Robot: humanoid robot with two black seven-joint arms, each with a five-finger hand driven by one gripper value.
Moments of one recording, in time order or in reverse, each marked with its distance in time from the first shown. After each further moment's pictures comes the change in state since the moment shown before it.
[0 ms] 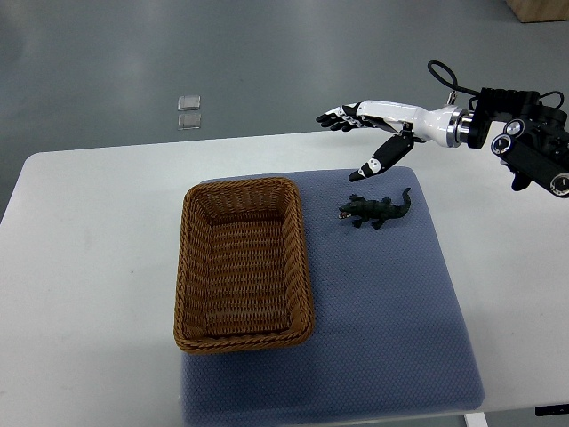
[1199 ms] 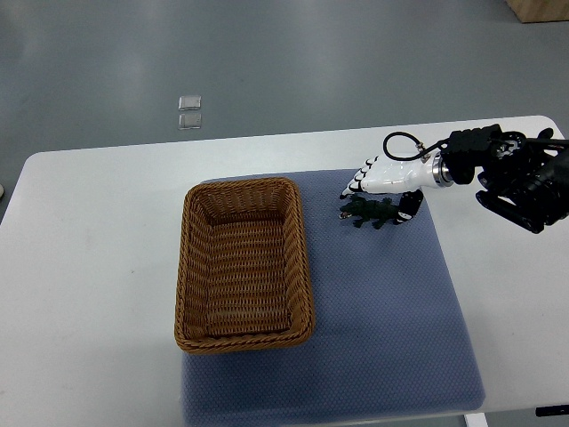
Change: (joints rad) left arm 0.000 0.000 0.000 0.000 0.000 0.000 0.000; right arm 0.137 0.121 -0.722 -0.212 -0.347 -0.524 0.144
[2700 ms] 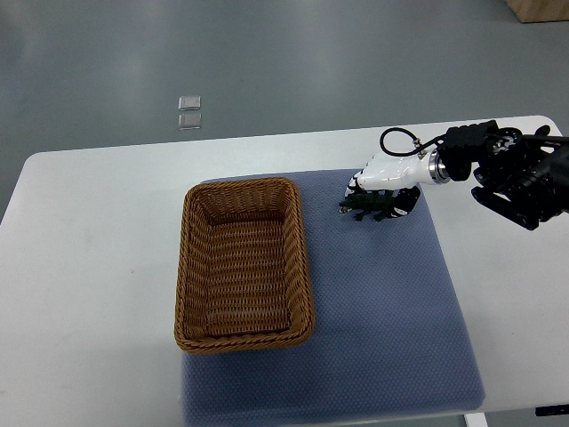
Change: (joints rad) left arm 0.000 0.000 0.000 0.000 0.000 0.000 0.000; right arm 0.008 0.016 0.017 -0.016 0.021 0.032 0.000
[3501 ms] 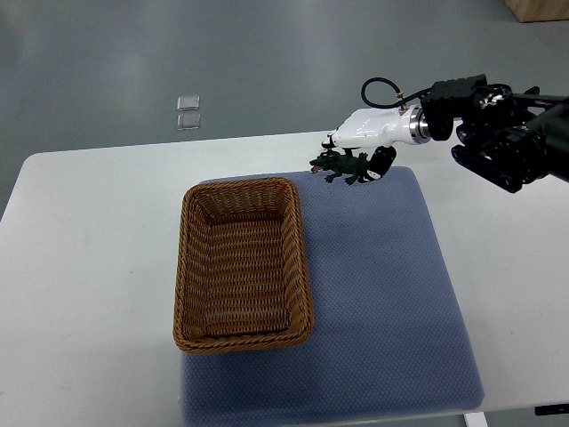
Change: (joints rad) left arm 0.000 0.000 0.000 0.000 0.000 0.000 0.000; right arm 0.146 0.055 0.006 0.014 0.134 0.073 0.000
